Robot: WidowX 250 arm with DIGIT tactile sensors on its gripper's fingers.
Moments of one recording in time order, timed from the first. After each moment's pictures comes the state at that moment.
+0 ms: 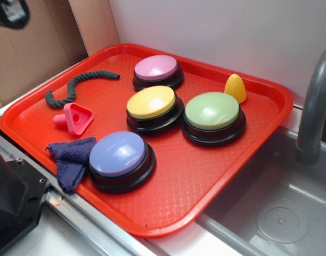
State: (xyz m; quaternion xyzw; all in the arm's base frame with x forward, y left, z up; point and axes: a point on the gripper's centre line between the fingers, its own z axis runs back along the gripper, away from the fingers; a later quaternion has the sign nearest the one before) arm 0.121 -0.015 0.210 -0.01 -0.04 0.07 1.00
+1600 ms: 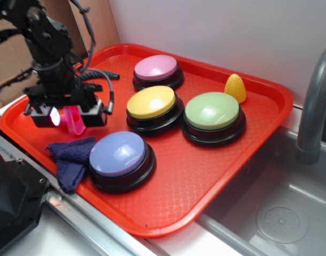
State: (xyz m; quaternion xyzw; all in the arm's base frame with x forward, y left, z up) arm 0.174 0.053 0.016 0.04 -0.04 0.36 0.93
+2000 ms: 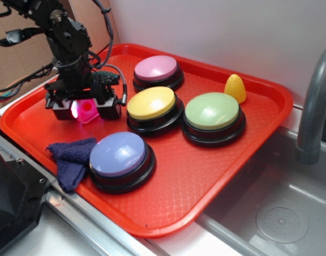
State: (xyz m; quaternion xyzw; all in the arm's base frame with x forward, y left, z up) arm 0.204 0.063 0.012 0.05 -0.07 0.37 0.93
